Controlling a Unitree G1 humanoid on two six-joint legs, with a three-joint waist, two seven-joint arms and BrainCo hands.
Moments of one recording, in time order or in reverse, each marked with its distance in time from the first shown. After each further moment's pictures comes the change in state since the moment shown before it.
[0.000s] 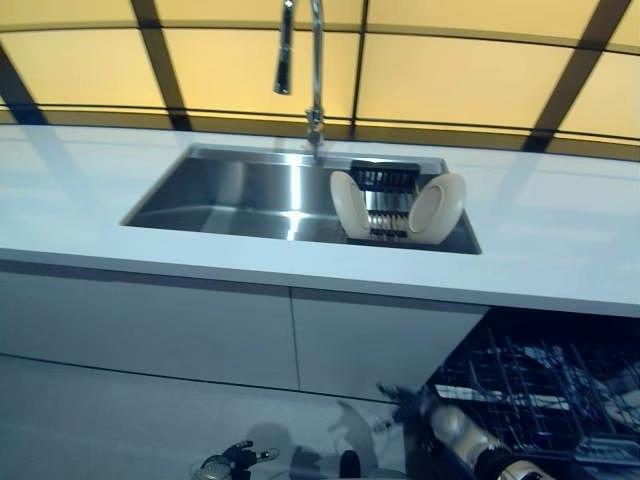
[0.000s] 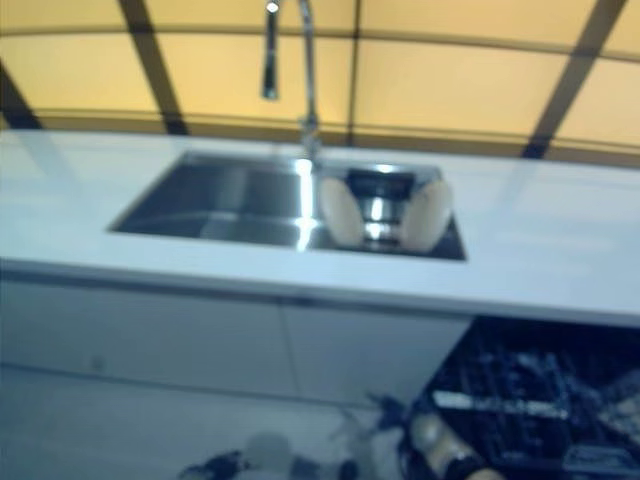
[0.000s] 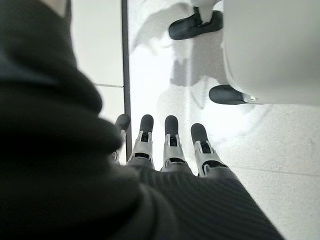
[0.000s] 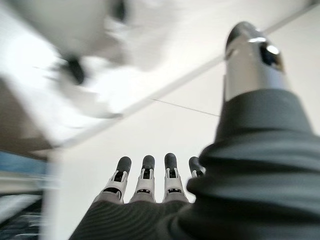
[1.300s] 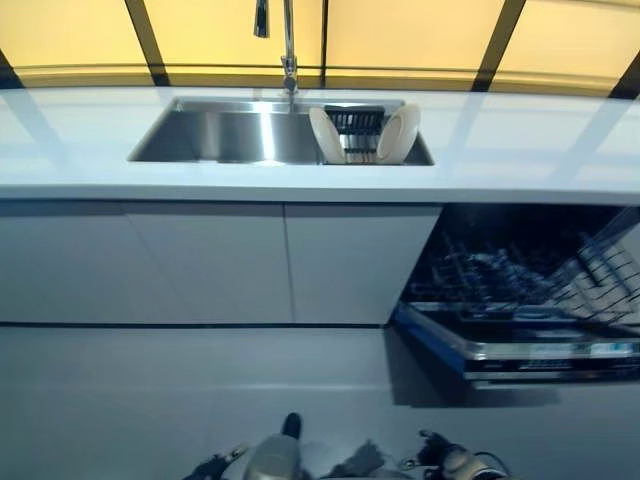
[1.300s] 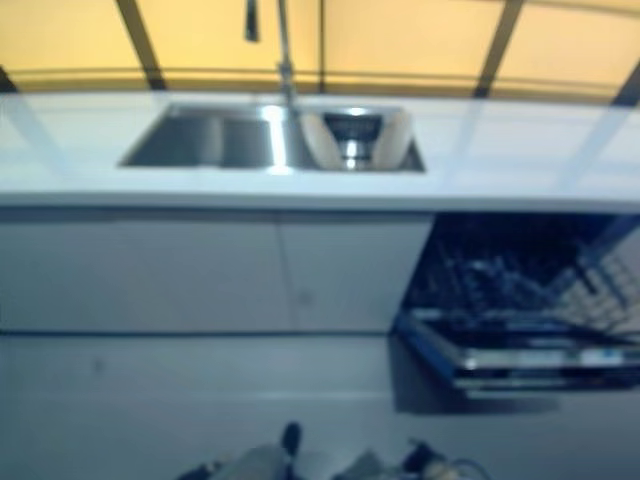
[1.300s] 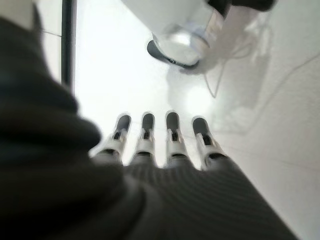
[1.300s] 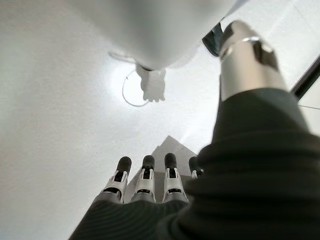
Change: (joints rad) left arm 0.034 -0.010 0.168 0.057 -0.223 -0.054 0.071; right arm 0.032 0.245 -0.143 0.766 -0.096 0.093 -0.413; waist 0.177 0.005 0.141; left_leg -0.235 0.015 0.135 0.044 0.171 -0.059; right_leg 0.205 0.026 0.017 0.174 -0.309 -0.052
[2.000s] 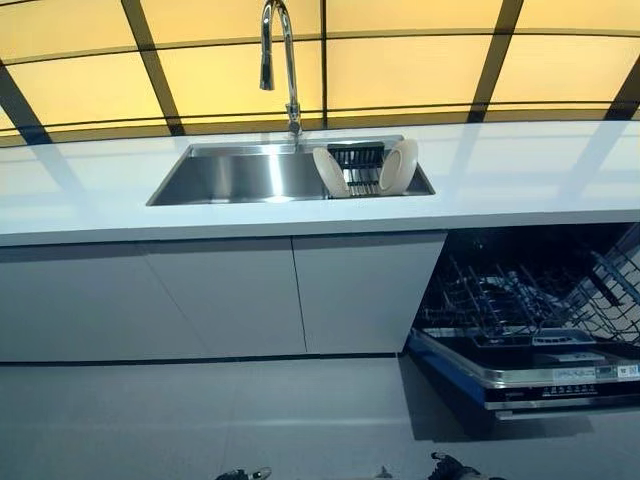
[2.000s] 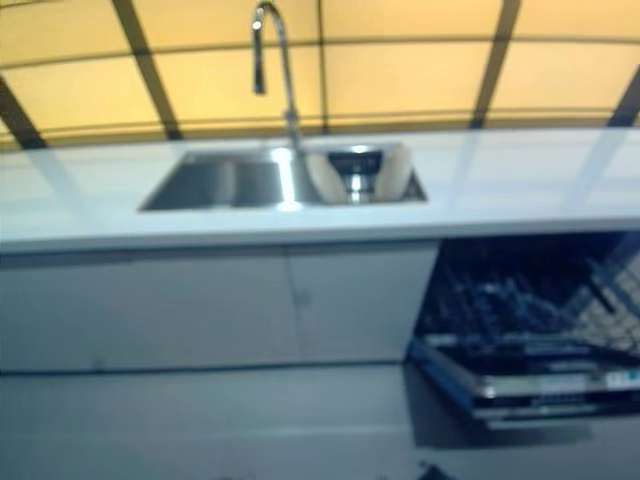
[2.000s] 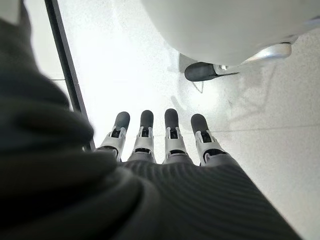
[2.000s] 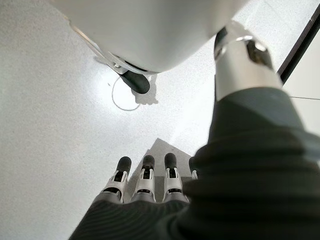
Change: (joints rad) left arm 0.032 -0.003 -0.165 -0.046 0.162 0.089 -0.058; right arm 0.096 -0.057 -0.026 -0.087 0.036 0.019 0.029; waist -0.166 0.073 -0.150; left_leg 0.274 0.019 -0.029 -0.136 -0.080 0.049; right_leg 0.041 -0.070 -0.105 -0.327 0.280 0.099
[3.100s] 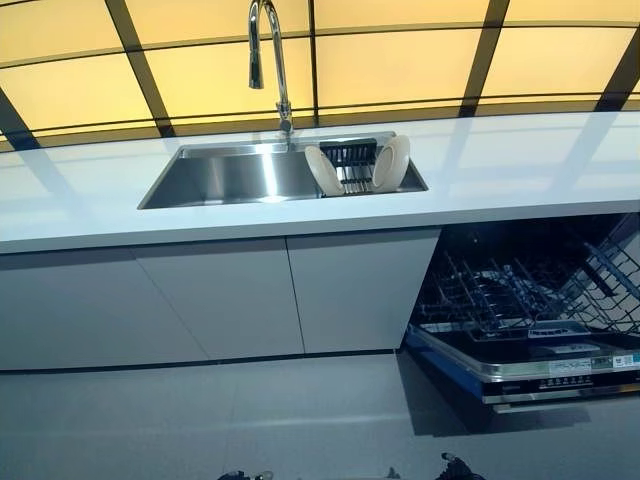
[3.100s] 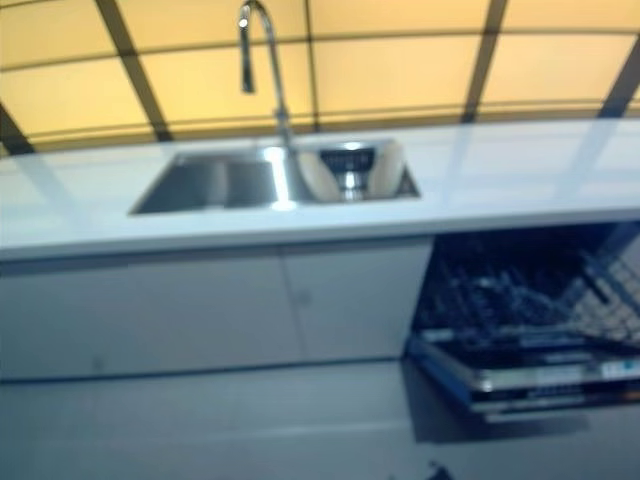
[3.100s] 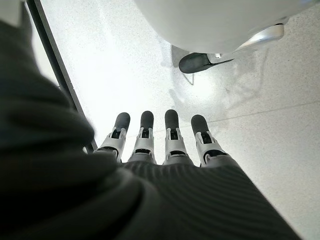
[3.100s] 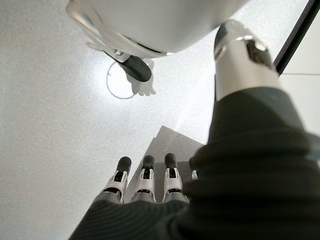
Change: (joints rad) left arm -0.001 -0.007 -0.032 -0.018 0.066 0.029 0.035; right arm 0.033 -0.013 -0.003 0.003 0.029 -0.047 -0.100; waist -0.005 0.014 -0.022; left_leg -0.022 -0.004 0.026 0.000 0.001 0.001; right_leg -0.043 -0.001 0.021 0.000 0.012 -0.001
